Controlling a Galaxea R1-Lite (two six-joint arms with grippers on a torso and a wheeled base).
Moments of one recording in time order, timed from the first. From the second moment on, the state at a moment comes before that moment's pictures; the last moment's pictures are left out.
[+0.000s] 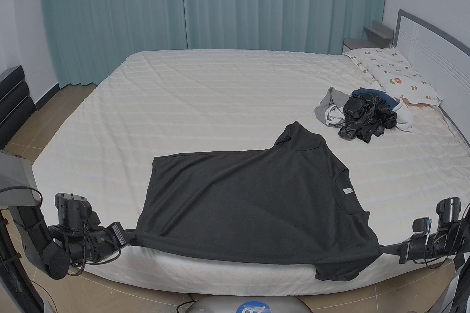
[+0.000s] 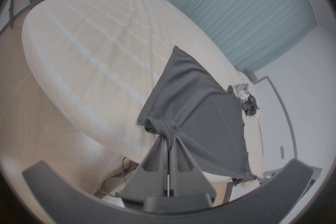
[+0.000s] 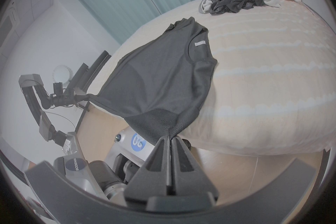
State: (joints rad) left arm -0.08 1.99 -0.16 -1.13 -0.20 -0.71; right arm -0.33 2.00 -0.10 -0.91 0.75 -0.22
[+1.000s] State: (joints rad) left arm -0.06 1.94 -0.25 -1.08 -0.21 -0.84; right arm -0.25 1.92 -0.33 -0.91 0.73 0.12
